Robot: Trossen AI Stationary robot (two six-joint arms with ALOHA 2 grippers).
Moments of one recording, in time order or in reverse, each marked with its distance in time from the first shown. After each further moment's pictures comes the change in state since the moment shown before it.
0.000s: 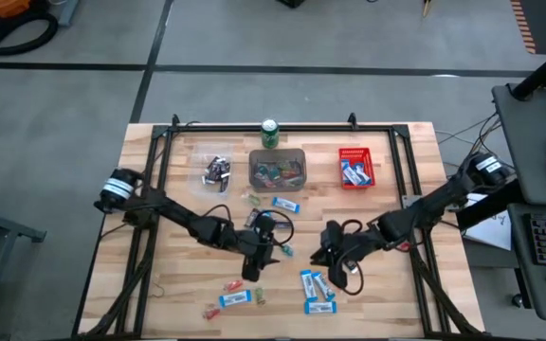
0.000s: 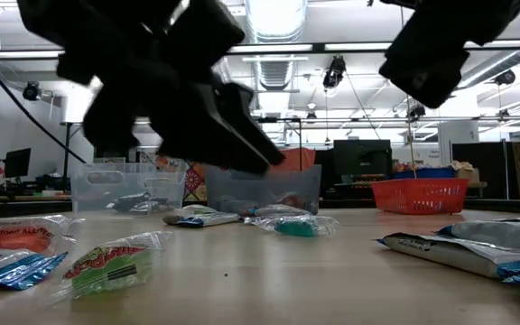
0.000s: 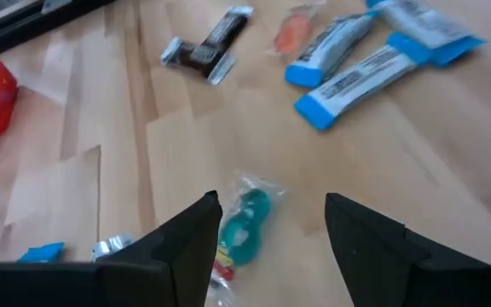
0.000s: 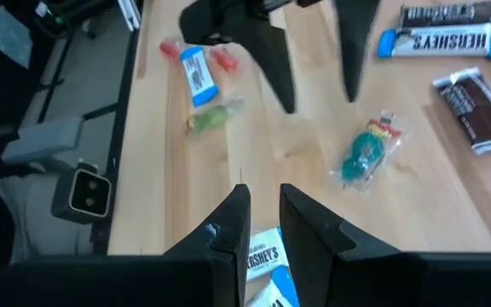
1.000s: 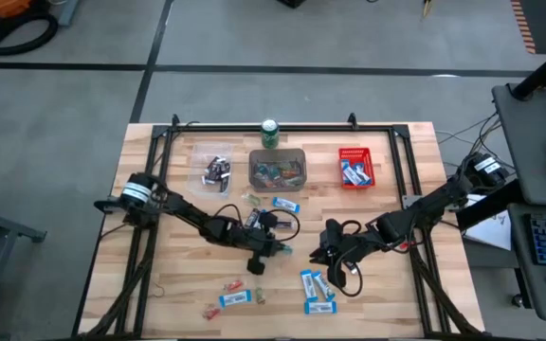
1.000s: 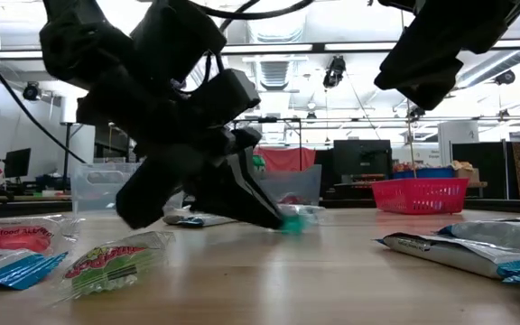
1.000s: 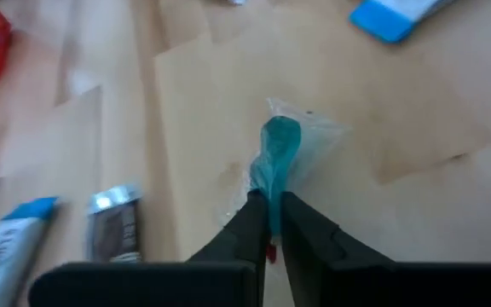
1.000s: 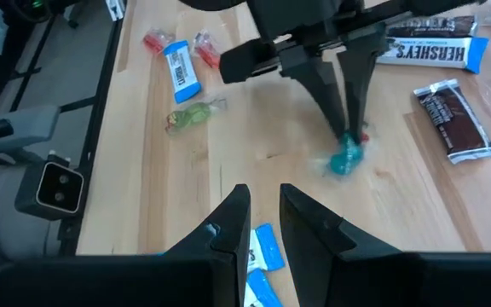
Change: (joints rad) left arm 0.054 0.133 -0.001 0.069 -0.028 0.050; right arm -0.001 0.012 0.000 -0.006 0.042 -0.060
